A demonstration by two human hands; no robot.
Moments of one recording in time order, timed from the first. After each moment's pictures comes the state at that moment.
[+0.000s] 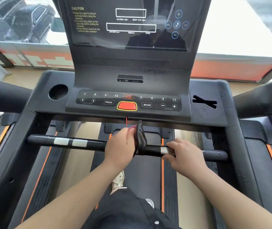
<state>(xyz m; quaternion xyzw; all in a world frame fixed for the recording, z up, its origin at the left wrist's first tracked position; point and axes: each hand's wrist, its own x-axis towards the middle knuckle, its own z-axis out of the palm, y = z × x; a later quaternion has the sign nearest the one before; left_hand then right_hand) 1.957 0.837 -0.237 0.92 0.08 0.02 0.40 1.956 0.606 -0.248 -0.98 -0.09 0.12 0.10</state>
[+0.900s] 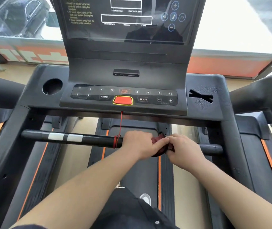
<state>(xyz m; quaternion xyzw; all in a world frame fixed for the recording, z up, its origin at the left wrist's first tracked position) 1.983 0.774 -0.259 0.97 -0.12 -0.19 0.04 1.956 0.597 -0.243 -0.97 -0.09 0.17 0.14</state>
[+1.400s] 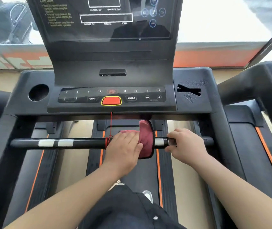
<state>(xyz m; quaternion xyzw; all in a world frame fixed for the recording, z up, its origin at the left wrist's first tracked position) 1.944 0.809 -0.289 0.98 -0.19 0.00 0.08 1.955 0.567 -0.243 -0.99 -0.04 0.12 0.10</state>
